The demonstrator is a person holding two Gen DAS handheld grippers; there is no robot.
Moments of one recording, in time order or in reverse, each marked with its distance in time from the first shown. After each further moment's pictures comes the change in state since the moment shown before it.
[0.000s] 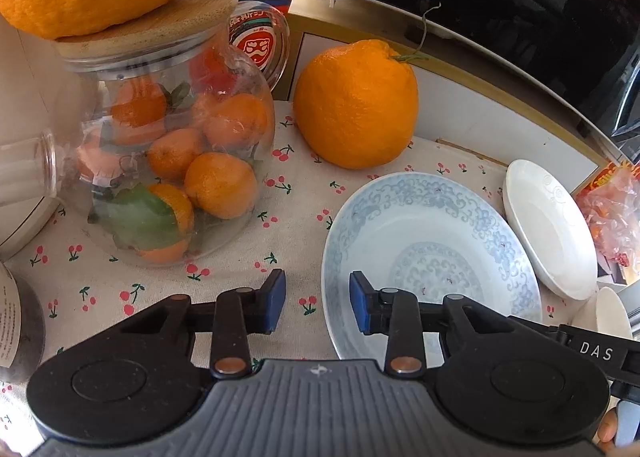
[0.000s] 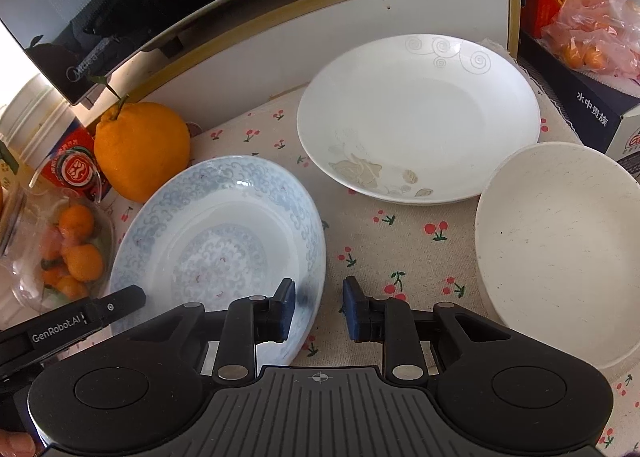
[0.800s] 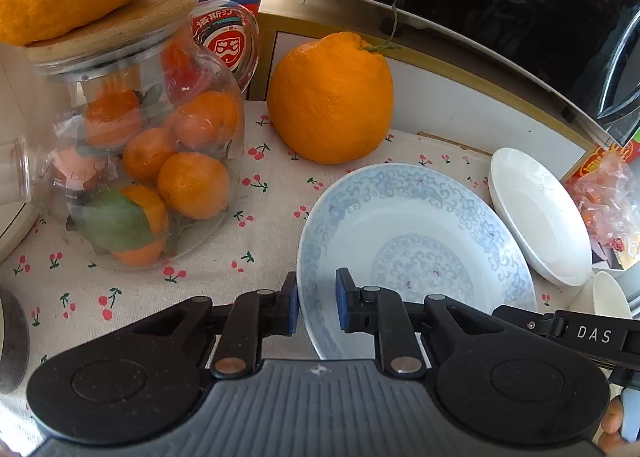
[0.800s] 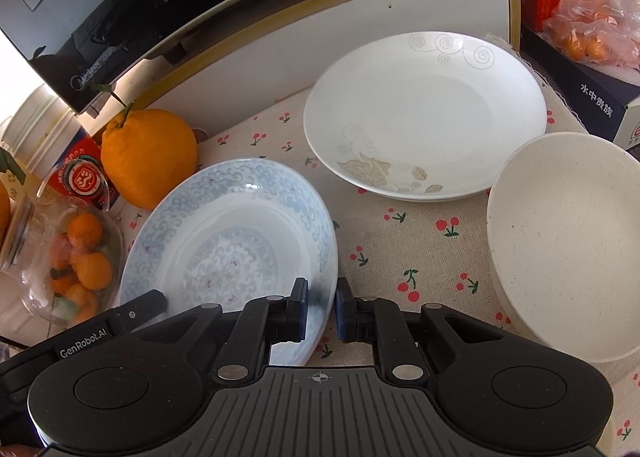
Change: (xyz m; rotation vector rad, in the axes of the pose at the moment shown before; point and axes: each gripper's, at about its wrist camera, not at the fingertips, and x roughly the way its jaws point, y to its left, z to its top) left arm 0.004 -0.008 -0.007 0.046 -0.018 -0.028; right arm 0.001 0.000 -0.001 0.034 -0.012 0.025
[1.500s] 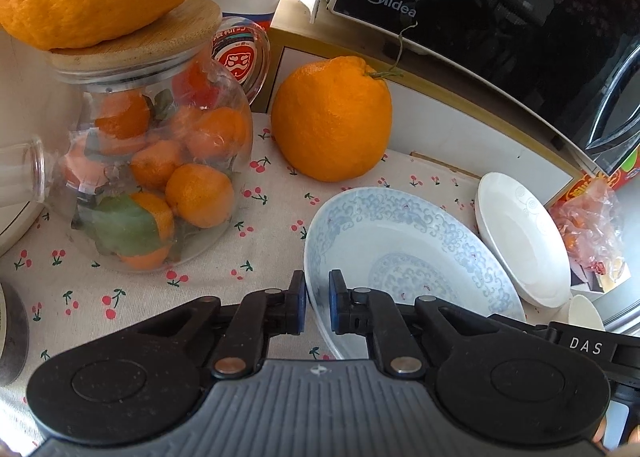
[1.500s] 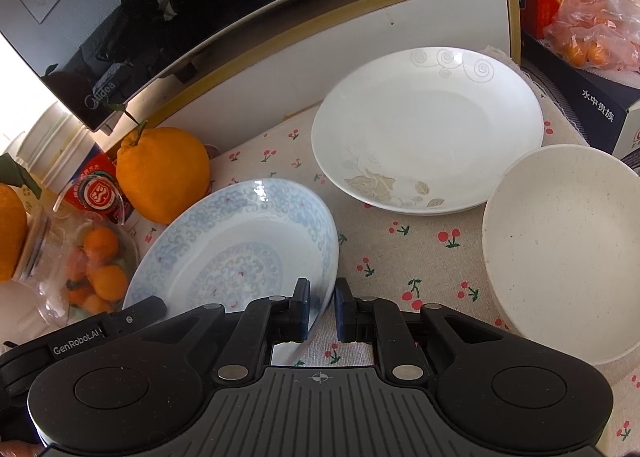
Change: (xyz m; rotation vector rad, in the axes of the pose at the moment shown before) left arm -0.017 0.008 0.008 -0.067 -0.020 -0.048; right arm -0.013 -0.002 0.005 0.021 -0.034 0.039
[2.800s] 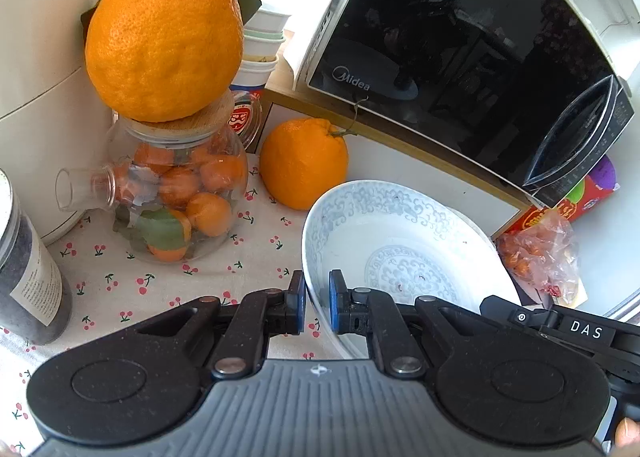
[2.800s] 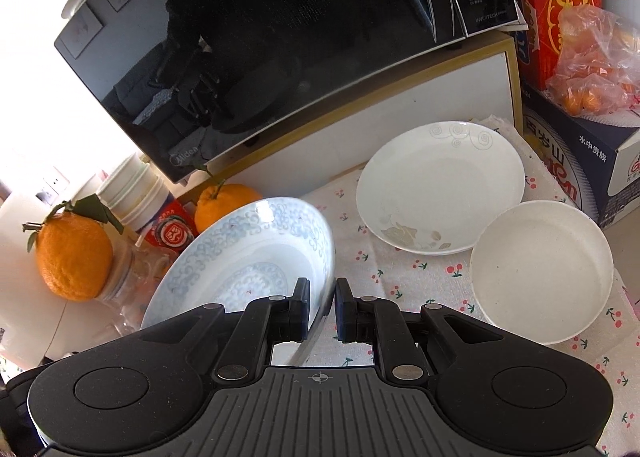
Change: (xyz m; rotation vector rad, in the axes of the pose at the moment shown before) left arm -0.081 0.000 -0.006 -0.041 -0.089 -0.066; right arm -0.090 0.015 -0.002 -0.020 -0.157 0.100
